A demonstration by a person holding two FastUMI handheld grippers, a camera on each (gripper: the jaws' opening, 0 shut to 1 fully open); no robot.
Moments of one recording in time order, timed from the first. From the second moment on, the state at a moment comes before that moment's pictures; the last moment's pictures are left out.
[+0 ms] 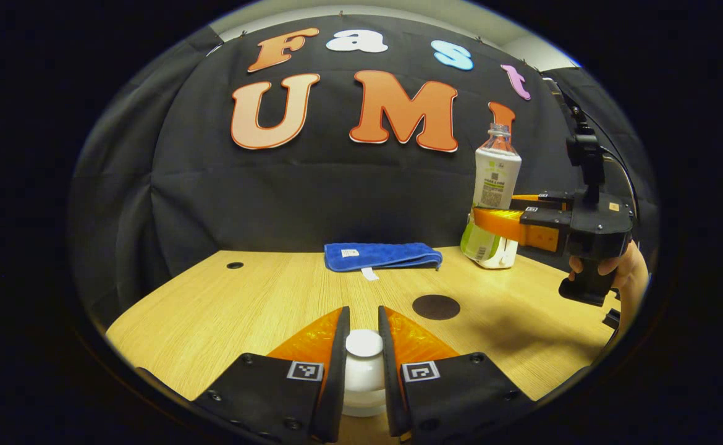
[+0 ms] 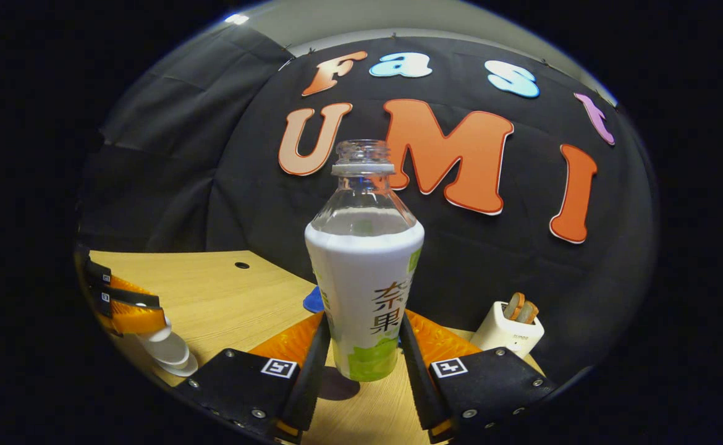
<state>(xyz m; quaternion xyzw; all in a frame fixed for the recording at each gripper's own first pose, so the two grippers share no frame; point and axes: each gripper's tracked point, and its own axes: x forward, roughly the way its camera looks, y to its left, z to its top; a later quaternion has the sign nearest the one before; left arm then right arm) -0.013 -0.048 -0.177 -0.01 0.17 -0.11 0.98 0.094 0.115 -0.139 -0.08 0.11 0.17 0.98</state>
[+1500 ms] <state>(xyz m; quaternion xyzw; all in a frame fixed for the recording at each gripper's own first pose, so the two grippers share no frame) -0.020 -0.041 -0.192 0.02 0.19 -0.10 0.98 0.126 0.150 -0.271 0.02 0.25 0.19 0.95</state>
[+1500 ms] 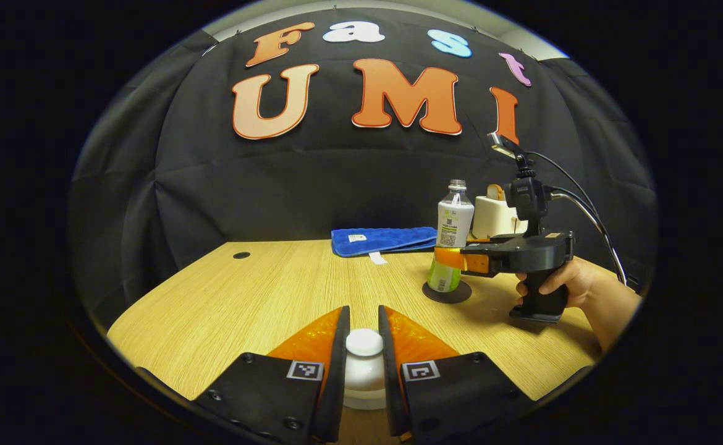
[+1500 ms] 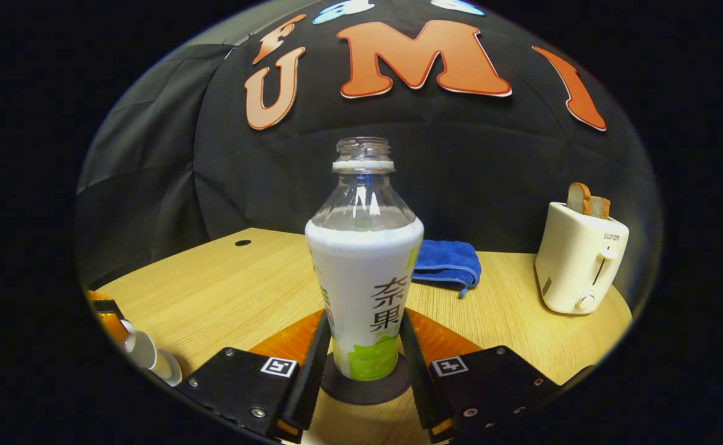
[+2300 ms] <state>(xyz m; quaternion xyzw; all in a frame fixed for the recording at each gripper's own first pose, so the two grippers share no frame) -0.020 -0.049 -0.202 0.02 0.19 -0.10 0.98 0.102 0.121 -0.266 0.00 0.26 0.17 0.95</state>
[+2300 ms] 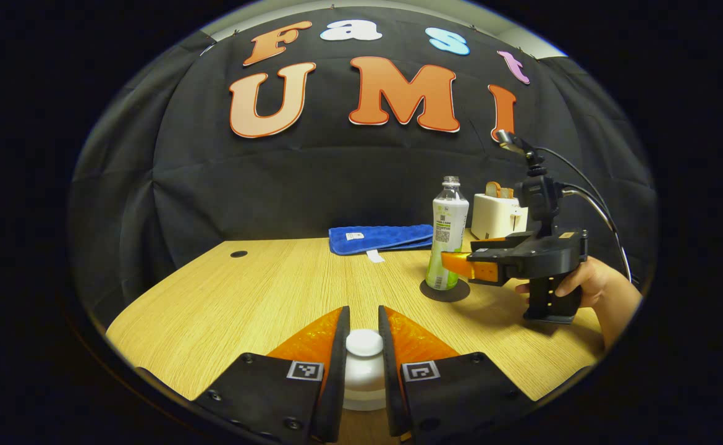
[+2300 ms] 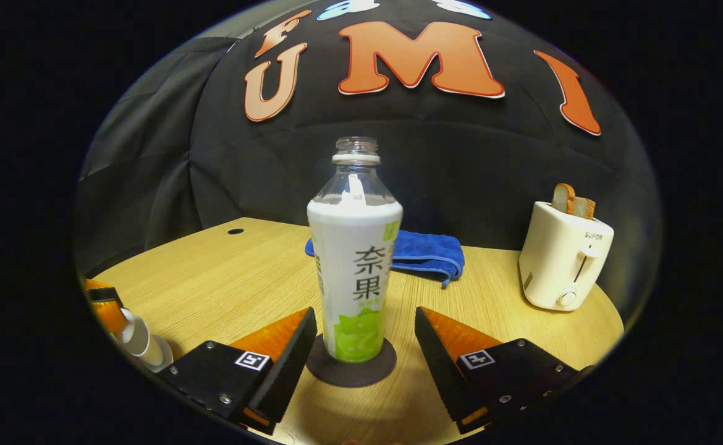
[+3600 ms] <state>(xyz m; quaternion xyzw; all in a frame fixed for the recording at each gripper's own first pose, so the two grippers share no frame) -0.007 -0.036 -0.120 0.00 0.10 -0.06 0.99 0.028 0.061 -0.143 0.05 0.15 0.14 0.98</state>
